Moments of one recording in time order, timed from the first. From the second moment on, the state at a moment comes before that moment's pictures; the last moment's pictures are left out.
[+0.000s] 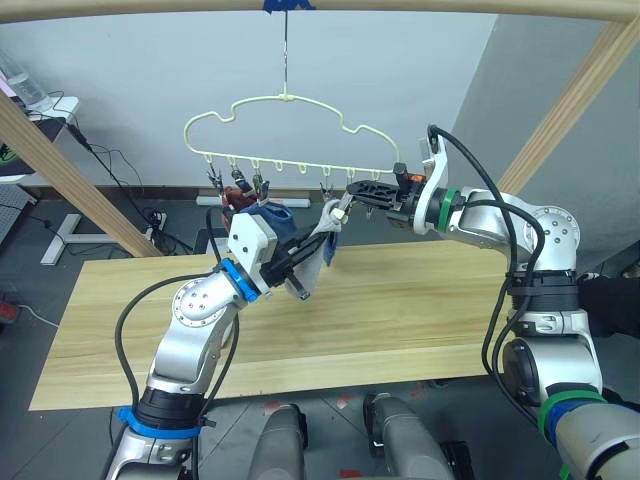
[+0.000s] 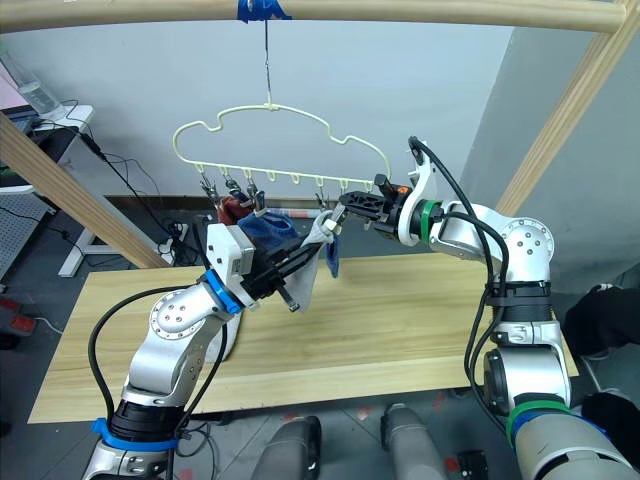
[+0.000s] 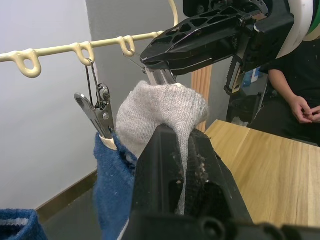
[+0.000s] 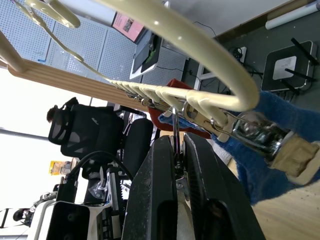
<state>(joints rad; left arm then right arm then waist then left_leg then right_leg) -0.29 0.39 -0.05 -0.20 -0.26 0.06 -0.69 -0.89 -0.32 -0.13 0.22 1.73 1.15 -0.37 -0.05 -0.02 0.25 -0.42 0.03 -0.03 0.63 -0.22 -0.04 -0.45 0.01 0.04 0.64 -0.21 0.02</state>
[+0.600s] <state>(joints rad) -0.29 0.40 -0.05 -0.20 -0.24 0.06 -0.68 -0.85 -0.44 -0.11 0.04 1.65 1.22 -0.30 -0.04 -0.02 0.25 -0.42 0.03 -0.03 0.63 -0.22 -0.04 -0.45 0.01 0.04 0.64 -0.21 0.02</state>
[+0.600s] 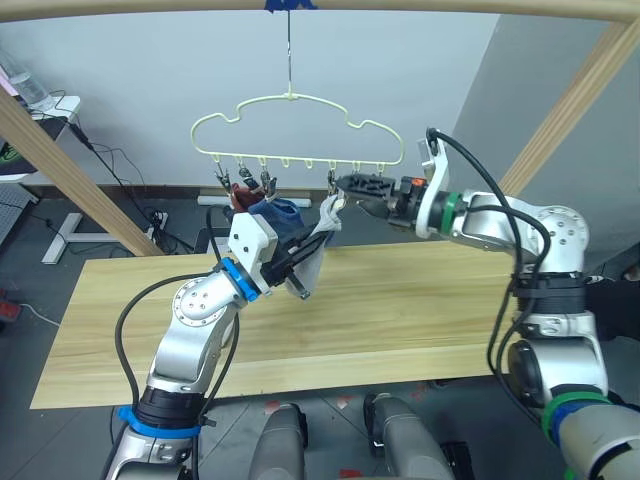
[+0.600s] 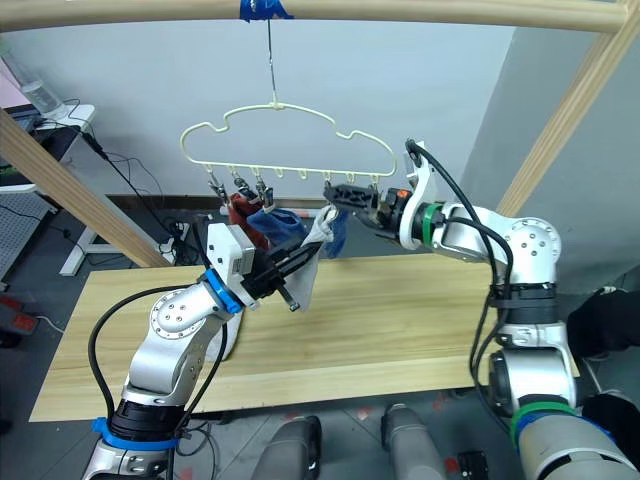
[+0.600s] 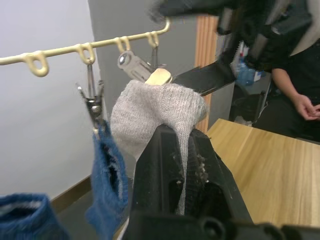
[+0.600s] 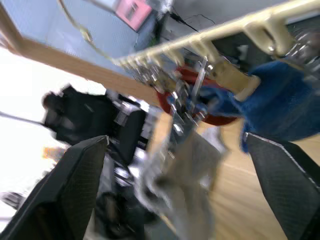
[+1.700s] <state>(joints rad) -0.24 0.59 0.13 -0.52 -0.58 0.53 -0.69 -0.63 -0.31 0.16 -0.43 0.48 0.85 -0.26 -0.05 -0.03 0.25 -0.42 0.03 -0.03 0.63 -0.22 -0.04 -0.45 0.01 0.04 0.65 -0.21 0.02</state>
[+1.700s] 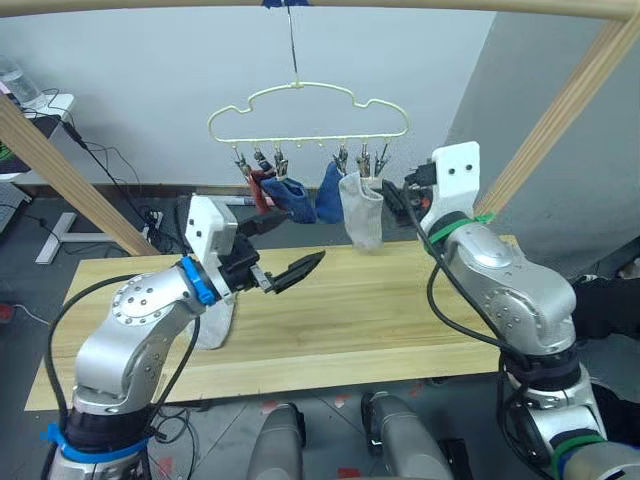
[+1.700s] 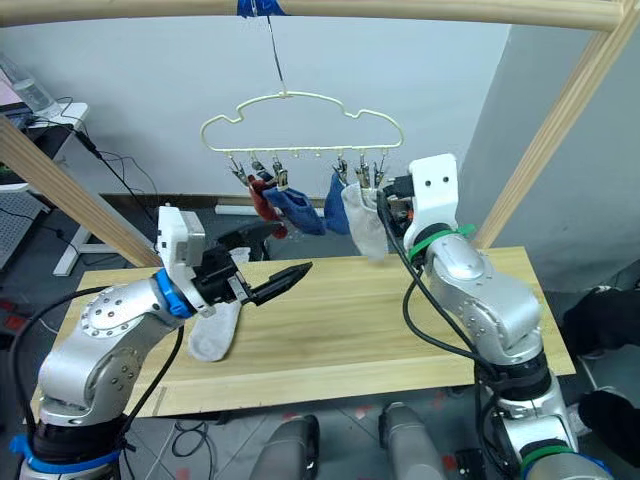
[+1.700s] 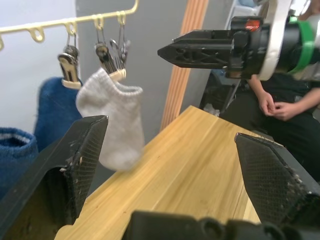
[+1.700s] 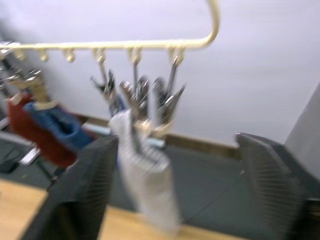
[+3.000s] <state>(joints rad) -0.30 0.58 0.13 -0.59 -0.68 0.62 -0.56 -0.70 0.02 0.11 -0.11 0.00 0.59 -0.22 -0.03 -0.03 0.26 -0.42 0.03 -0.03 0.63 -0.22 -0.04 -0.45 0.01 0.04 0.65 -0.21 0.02</state>
